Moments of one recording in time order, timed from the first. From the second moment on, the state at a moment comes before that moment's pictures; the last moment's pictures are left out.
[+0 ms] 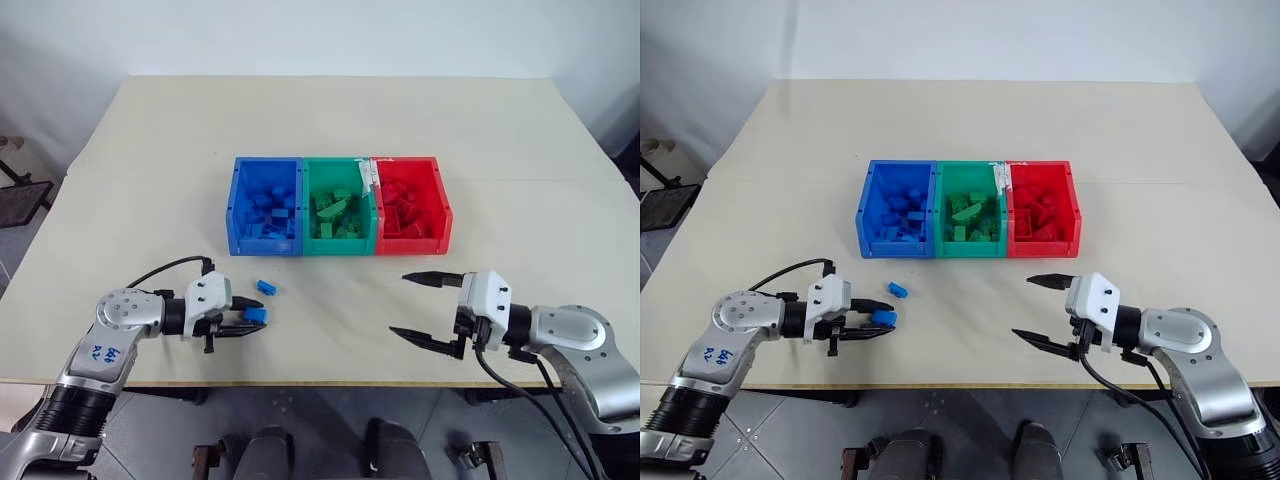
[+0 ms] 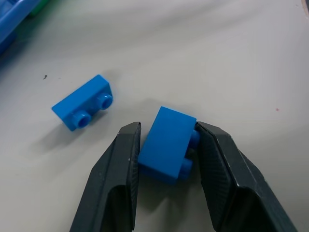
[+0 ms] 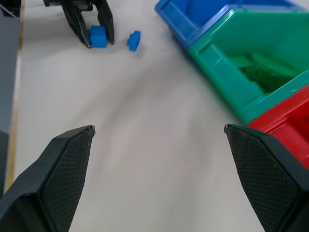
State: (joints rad) left arm -0.24 0.74 -0.05 0.02 -0.23 0.10 -1.14; right arm -0.06 -0.74 -0.05 -0.35 0.38 0.16 1.03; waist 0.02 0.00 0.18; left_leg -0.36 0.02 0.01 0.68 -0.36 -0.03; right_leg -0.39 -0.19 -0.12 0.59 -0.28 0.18
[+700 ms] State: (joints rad) left arm -0.76 0.47 0.05 0.36 -0.27 0.28 -0.71; right arm -0.07 -0.57 -0.13 -0.44 0.45 0.24 0.71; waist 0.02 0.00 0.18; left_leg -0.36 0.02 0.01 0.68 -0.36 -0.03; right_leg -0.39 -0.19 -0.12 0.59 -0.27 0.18
